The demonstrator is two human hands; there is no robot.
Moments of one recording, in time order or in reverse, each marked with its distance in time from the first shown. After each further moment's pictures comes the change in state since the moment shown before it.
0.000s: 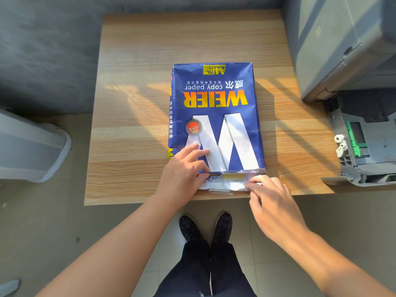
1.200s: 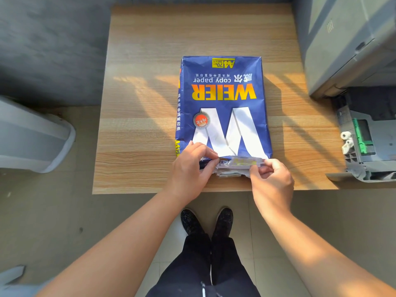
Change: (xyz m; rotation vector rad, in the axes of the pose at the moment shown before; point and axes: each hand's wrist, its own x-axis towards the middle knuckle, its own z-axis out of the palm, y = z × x) left_hand -0.010 0.016 -0.003 -0.434 0.186 -0.185; right_hand 0.037 -0.028 0.022 0.554 0.412 0.570
